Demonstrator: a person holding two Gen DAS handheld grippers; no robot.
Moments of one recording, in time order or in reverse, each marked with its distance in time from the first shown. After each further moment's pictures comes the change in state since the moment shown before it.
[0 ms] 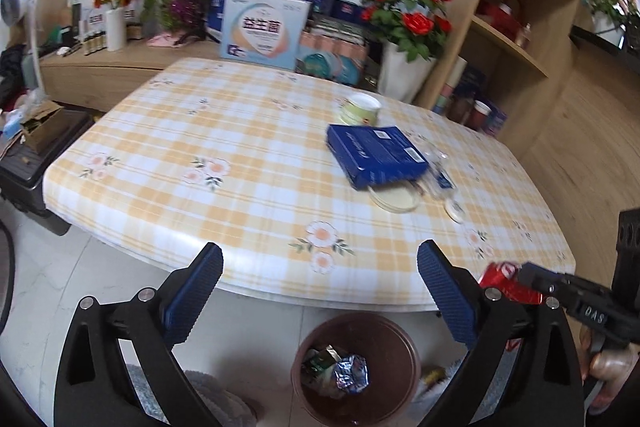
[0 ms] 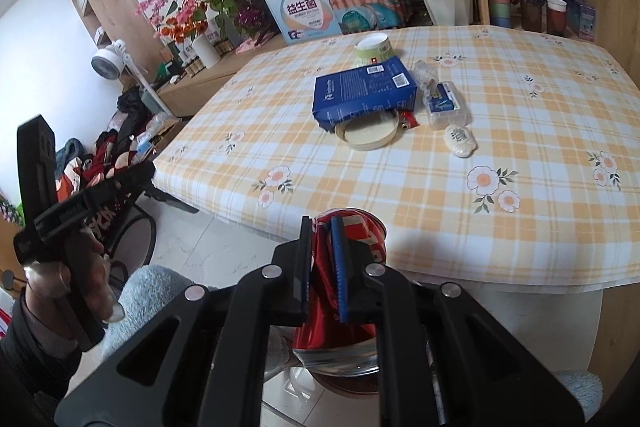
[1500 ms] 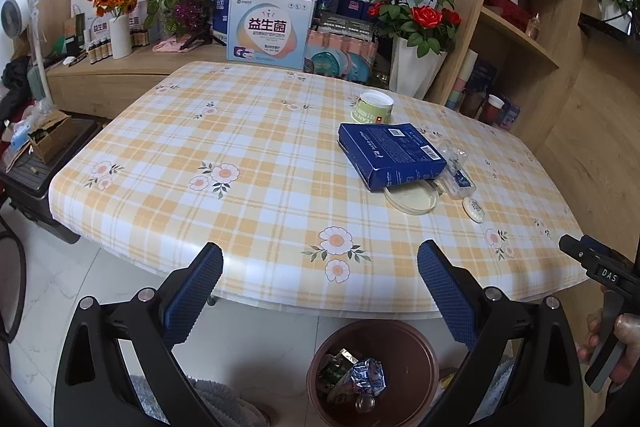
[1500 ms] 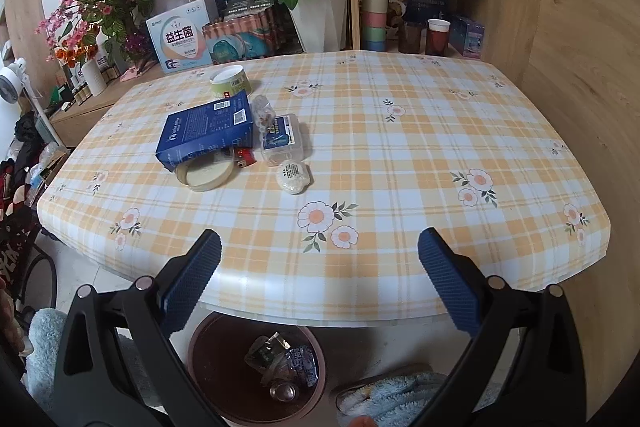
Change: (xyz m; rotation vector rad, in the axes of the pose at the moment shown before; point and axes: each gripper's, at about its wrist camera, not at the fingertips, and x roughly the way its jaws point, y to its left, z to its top) left arm 0.019 -0.005 0.003 0.048 0.008 0.045; right arm -0.016 -0.082 0.016 0.067 -0.110 -0.433
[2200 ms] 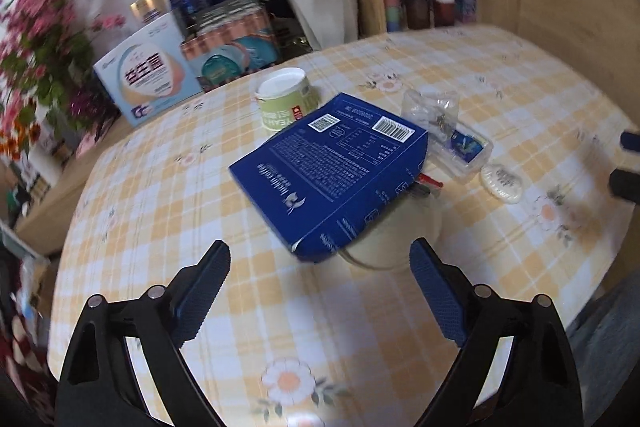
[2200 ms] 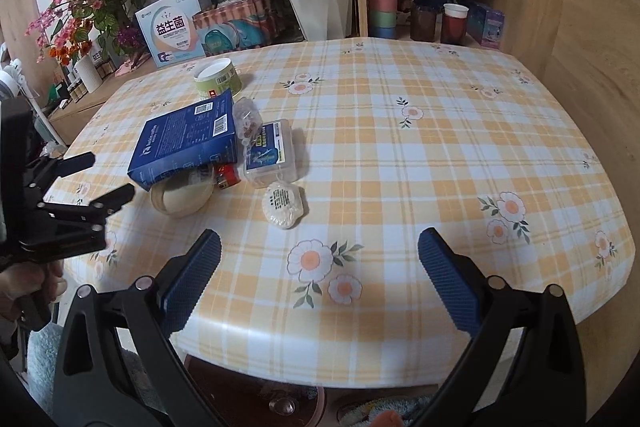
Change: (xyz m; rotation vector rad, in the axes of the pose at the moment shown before) left arm 0.176 -0.119 0.049 0.542 0.106 0.036; right arm 0.068 -0.010 0.040 0.007 0.061 0.032
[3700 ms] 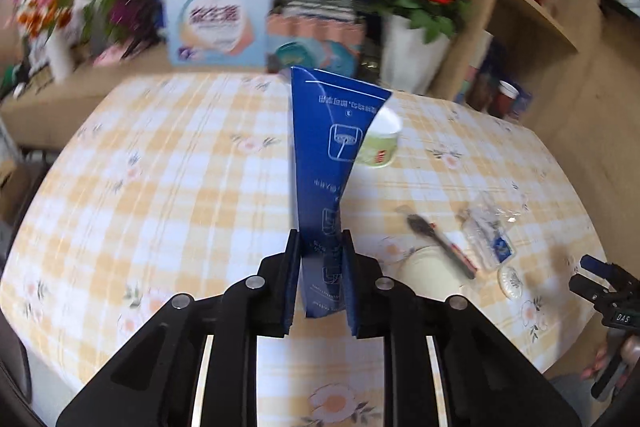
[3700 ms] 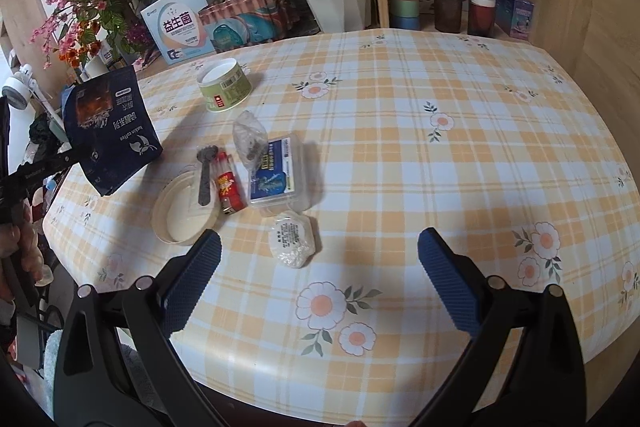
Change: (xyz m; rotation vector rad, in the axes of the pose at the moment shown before) left arm -0.010 0.129 0.002 -0.462 -0.017 -0.101; right arm 0.036 -0.003 0.035 -0.001 0.056 0.093
